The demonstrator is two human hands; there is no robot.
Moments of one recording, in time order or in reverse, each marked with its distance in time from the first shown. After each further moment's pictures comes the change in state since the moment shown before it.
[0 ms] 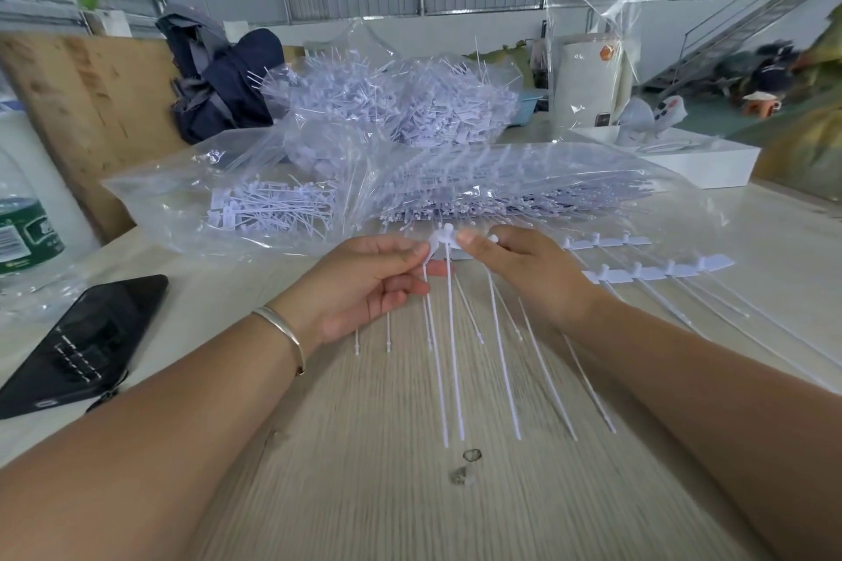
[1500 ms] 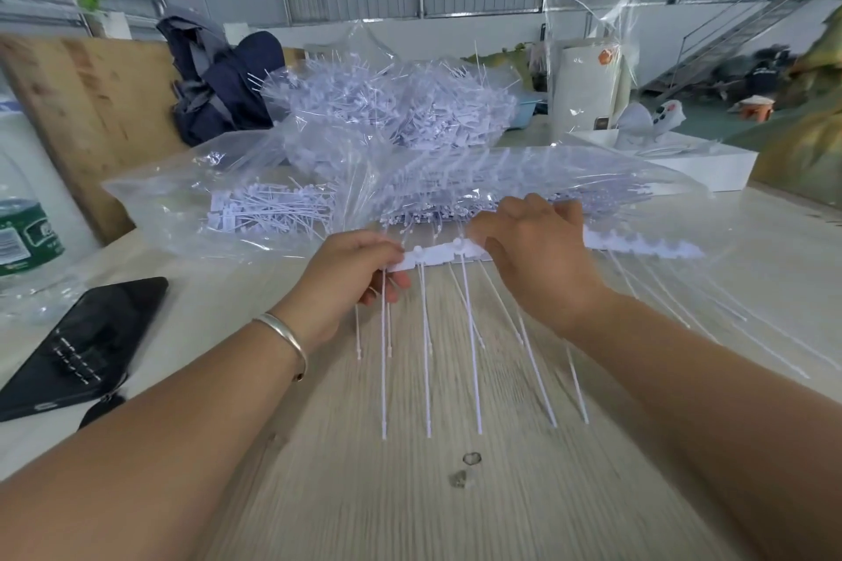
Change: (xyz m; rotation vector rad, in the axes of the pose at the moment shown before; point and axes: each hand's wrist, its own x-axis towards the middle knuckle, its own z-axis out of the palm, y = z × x) left_hand -0.001 0.001 -0.005 0.364 0.325 0.167; right_hand 0.000 -0.021 -0.007 -0.950 0.173 -0.333
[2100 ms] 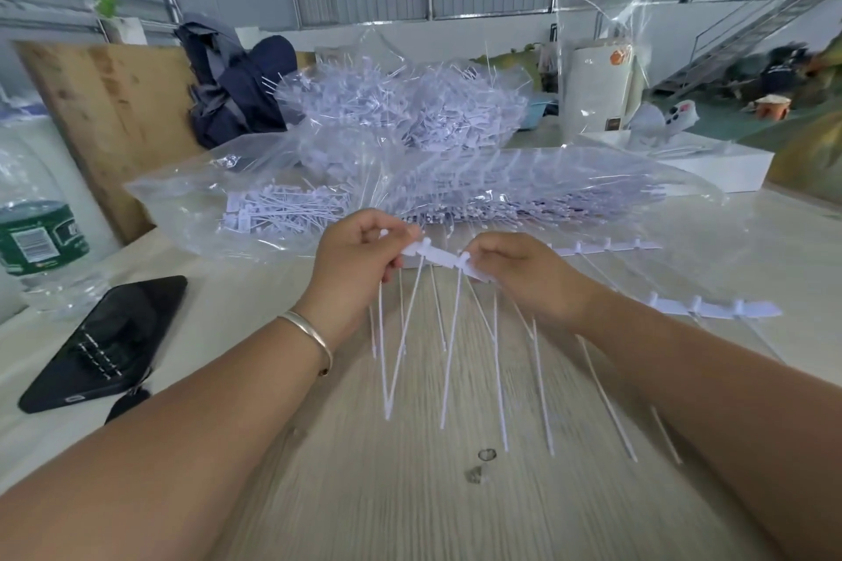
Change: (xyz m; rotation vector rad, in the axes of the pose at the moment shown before) left_hand 0.000 0.003 0.003 -0.047 0.188 0.213; right_hand 0.001 -0.007 0.008 0.924 -0.360 0.170
